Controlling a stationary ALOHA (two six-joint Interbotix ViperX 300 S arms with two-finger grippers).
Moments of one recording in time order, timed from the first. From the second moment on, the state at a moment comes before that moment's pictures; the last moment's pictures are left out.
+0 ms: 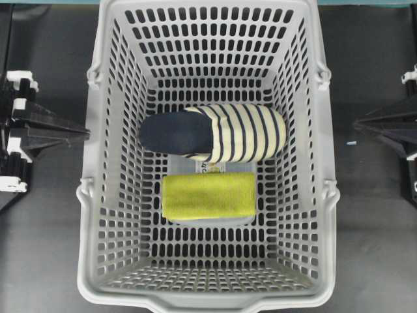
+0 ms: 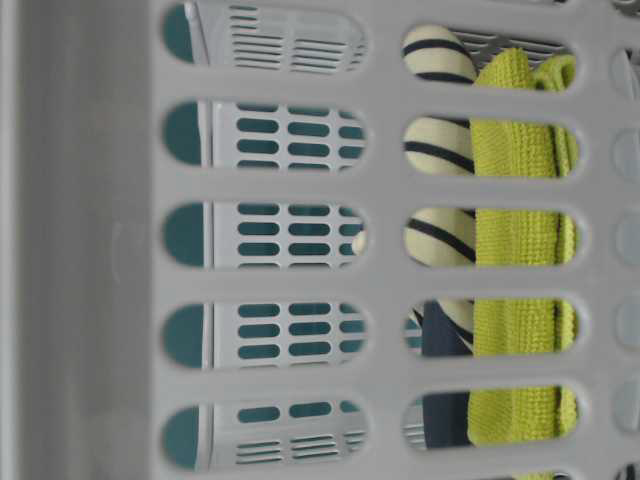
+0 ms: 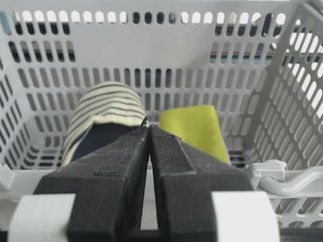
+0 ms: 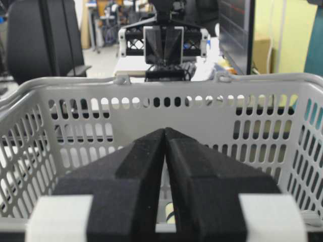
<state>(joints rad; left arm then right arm) 0.00 -0.96 1.17 0.00 -0.29 0.00 0.00 -0.97 1.18 0.00 -0.29 0.00</state>
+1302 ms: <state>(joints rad) -0.07 -0.25 0.25 0.04 0.75 -0.06 -0.02 -1.00 1.16 0.02 -0.18 0.05</state>
